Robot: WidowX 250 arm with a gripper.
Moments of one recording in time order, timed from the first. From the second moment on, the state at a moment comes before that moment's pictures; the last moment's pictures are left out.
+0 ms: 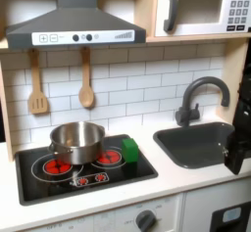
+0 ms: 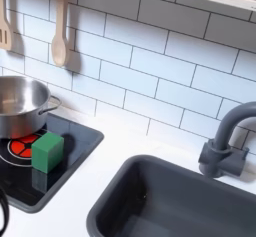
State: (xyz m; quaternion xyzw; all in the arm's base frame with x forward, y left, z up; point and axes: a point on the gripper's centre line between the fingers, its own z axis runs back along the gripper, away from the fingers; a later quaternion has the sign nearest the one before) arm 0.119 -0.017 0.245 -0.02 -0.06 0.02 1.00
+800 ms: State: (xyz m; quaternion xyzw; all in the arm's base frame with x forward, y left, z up) arm 0.154 -0.008 0.235 0.00 -0.06 0.02 1.00
